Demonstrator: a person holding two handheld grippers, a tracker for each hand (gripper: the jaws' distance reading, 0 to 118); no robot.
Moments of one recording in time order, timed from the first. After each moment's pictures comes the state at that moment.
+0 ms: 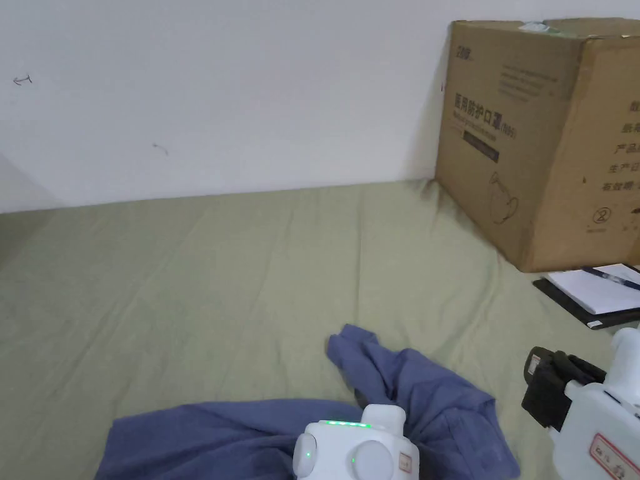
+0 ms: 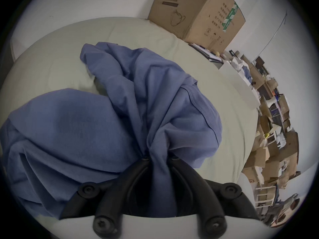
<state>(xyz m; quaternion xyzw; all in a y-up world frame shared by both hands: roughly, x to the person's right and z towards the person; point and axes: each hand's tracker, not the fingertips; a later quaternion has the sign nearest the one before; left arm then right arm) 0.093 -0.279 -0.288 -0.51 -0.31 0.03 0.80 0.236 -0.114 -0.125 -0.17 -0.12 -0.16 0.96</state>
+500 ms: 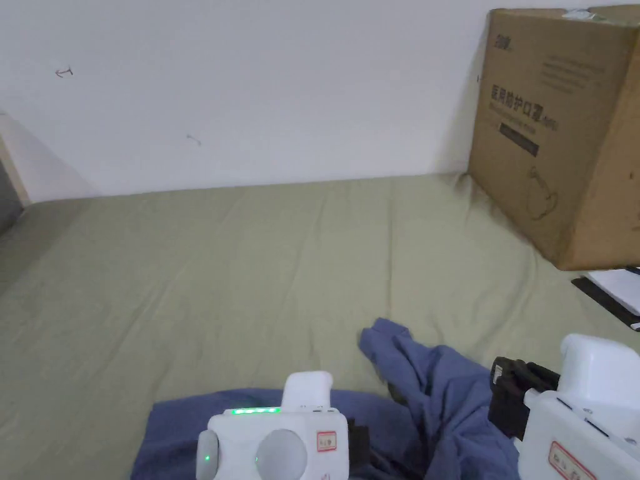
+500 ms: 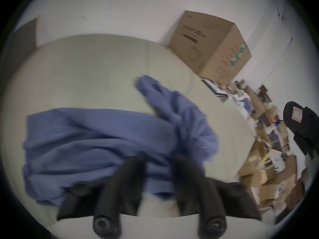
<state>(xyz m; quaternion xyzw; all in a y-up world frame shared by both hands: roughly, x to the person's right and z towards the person) -0.041 -0.214 -0.268 -0.44 -0.21 0.08 0.87 0.187 -0.127 -0.150 -0.21 -0.05 -0.13 0.97</state>
